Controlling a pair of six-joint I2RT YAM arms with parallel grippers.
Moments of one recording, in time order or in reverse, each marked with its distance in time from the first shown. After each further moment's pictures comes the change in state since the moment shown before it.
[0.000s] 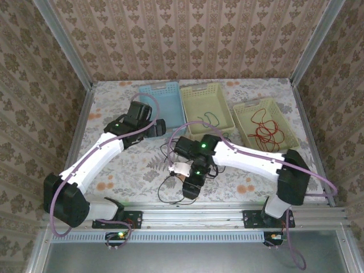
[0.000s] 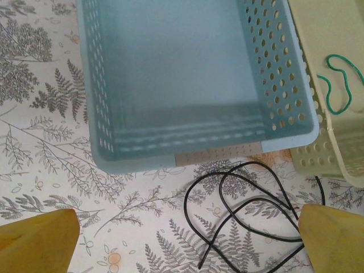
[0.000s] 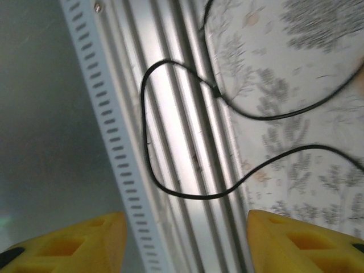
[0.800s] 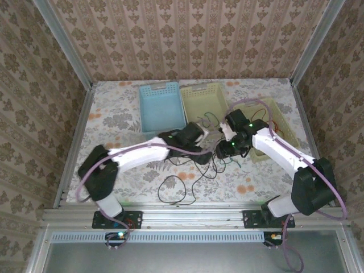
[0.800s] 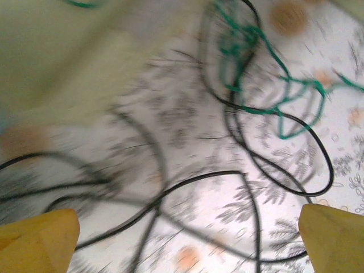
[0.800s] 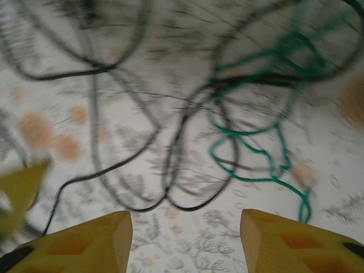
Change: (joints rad) left arm -0.477 0.418 0.098 0.242 0.111 0.275; right arm -0.621 -0.235 -0.325 0.277 0.275 0.362
